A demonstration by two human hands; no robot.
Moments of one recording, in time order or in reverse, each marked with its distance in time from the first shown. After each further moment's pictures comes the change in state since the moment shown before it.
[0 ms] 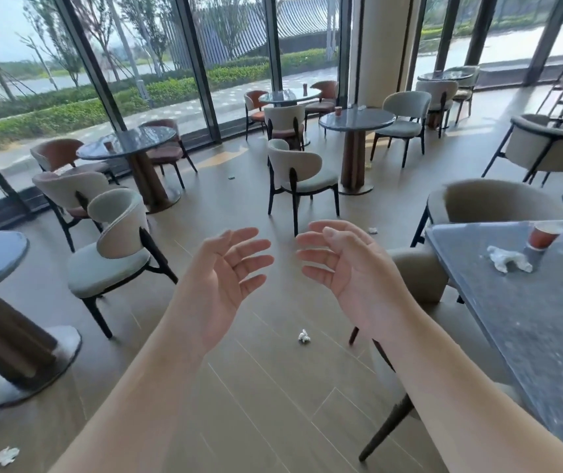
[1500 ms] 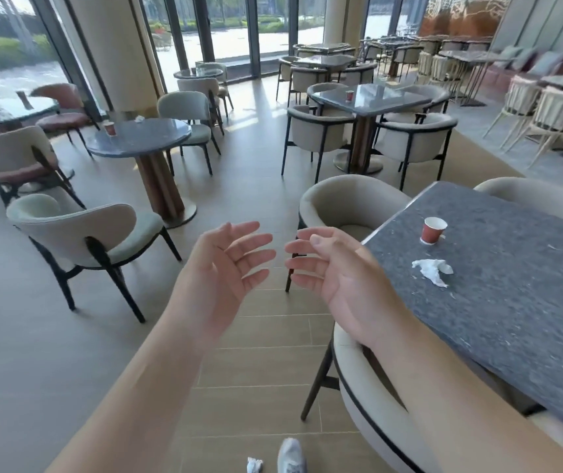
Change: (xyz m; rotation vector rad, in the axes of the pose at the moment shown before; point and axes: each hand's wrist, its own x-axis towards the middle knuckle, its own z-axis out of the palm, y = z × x) left_hand 0.658 -0.065 0.047 -0.071 -0.752 -0.393; right_hand 0.498 0.002 -0.129 -0.062 0.689 -0.305
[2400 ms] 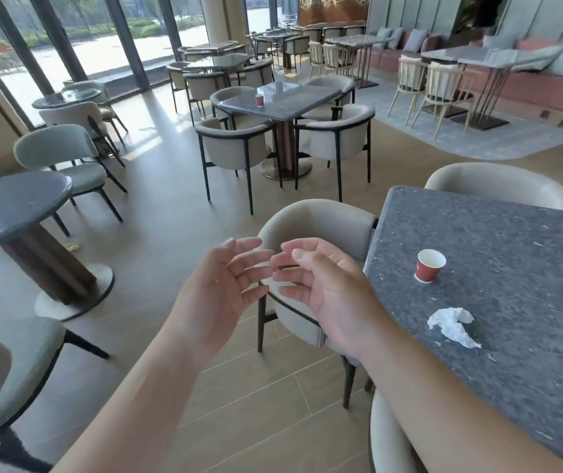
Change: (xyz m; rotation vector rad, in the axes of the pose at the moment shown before) left_hand 0.419 0.007 -0.001 0.100 -0.355 -0.215; right_hand 0.345 -0.021 -0.090 -0.037 0.284 -0.156
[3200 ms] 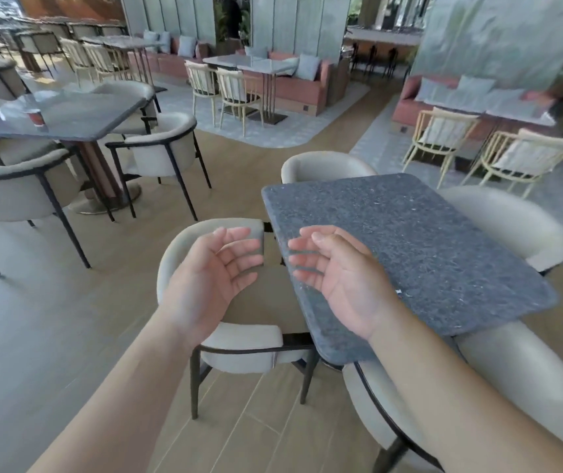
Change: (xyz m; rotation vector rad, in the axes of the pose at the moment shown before) left_hand 0.214 0.045 -0.076 -0.002 -0.583 -0.269; right_hand 0.118 0.015 0.058 -0.052 0.725 -0.295
